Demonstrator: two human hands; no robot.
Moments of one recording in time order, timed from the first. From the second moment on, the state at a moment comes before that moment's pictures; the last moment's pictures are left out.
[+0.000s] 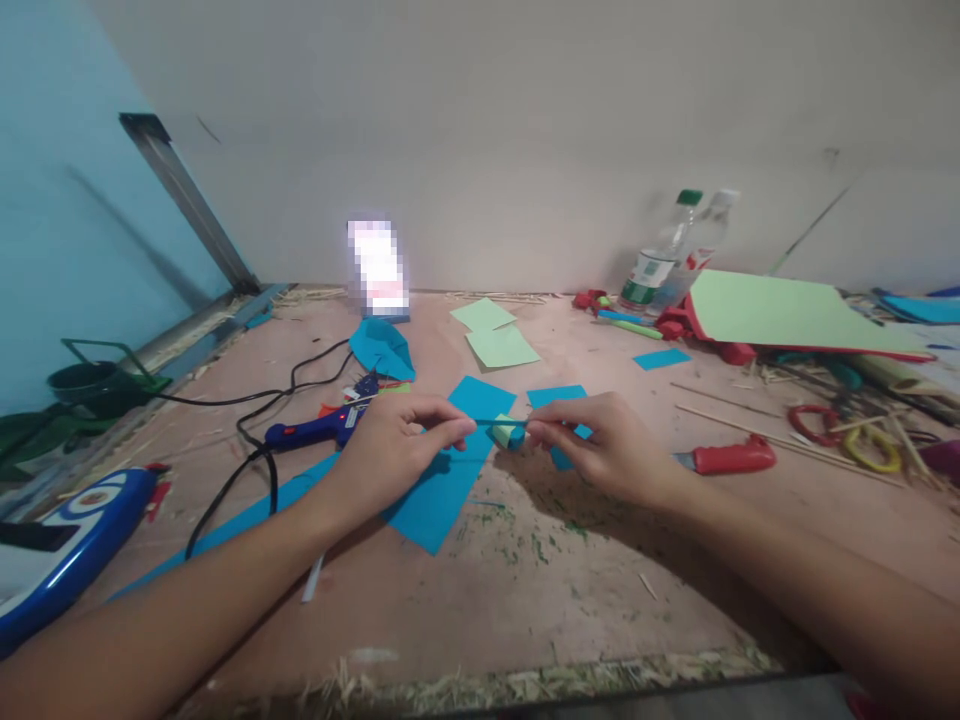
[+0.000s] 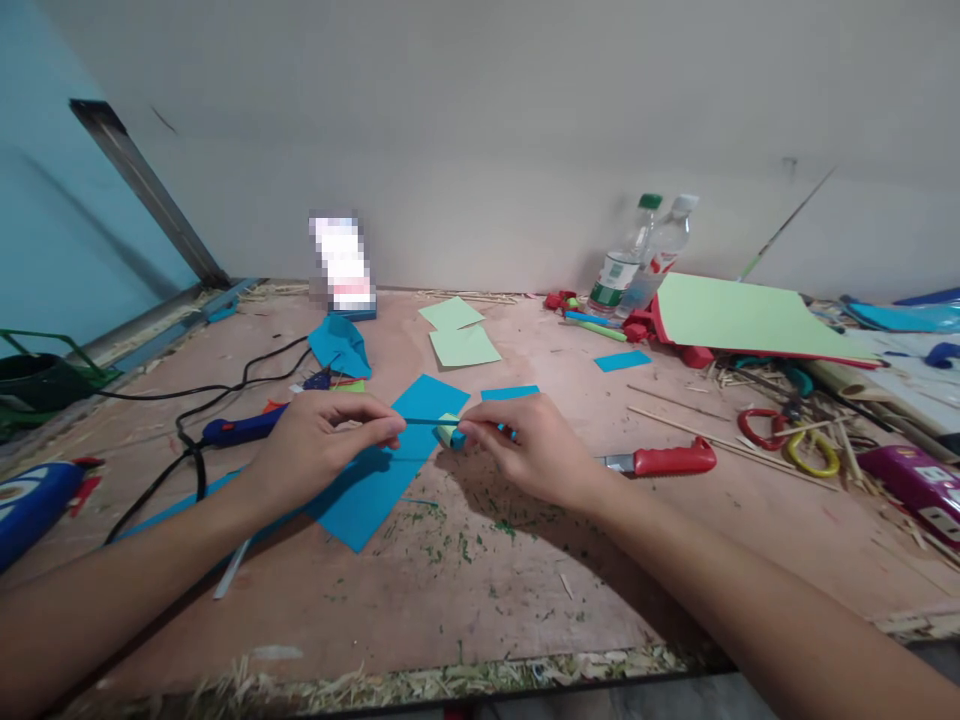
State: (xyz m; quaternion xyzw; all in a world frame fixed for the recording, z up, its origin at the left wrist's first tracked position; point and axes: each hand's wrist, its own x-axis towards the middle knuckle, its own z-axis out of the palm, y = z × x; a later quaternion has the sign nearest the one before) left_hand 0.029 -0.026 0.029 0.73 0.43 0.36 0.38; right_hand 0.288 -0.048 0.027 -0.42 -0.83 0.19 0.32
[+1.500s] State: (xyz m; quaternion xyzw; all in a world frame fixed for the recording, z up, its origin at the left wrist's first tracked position) left_hand 0.030 -0.033 0.015 0.88 0.31 0.30 0.20; right_hand 0.284 -0.051 0.024 -0.43 -0.81 0.27 0.29
